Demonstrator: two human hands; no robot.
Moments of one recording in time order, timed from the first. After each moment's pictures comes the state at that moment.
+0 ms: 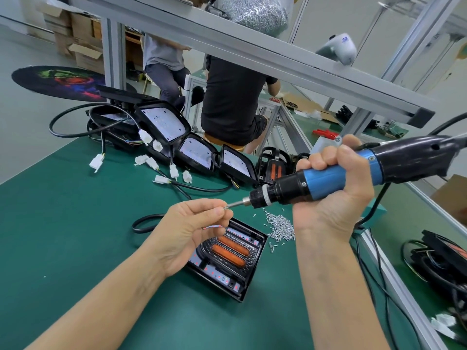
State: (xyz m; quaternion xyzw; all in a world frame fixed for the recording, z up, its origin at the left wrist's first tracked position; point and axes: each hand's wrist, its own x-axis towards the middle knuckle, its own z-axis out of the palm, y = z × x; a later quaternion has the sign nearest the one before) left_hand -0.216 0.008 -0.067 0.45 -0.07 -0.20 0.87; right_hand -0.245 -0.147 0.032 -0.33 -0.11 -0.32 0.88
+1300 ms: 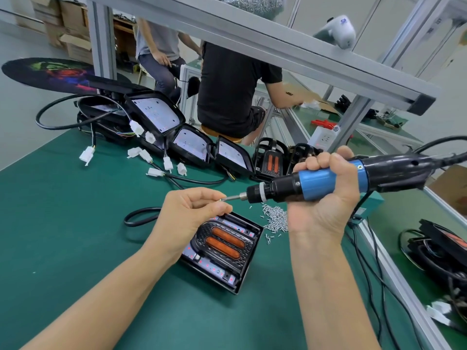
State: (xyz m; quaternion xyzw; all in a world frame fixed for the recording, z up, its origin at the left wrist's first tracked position) left_hand -0.208 -0.006 -0.077 0.59 -0.13 -0.05 0.80; right_hand -0.239 -0.163 0.008 -0.29 -0.06 -0.32 0.90
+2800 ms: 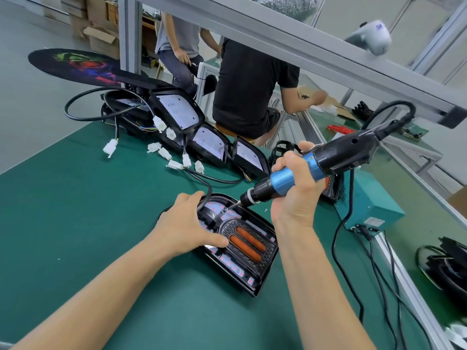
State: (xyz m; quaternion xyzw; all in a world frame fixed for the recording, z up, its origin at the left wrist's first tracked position) left_hand -0.192 0.027 -0.102 0.89 -0.08 -0.12 0.43; right_hand -0.188 -0.139 -0.026 -0.51 -0.04 -0.34 0.79
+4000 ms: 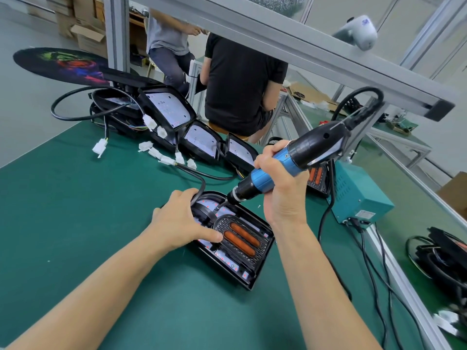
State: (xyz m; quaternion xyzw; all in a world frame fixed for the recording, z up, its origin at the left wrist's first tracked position) left_hand -0.190 0.022 -0.096 0.89 -0.06 -0.11 0.44; right_hand -0.199 -0.140 -0.023 -0.60 -0.11 -0.24 0.76
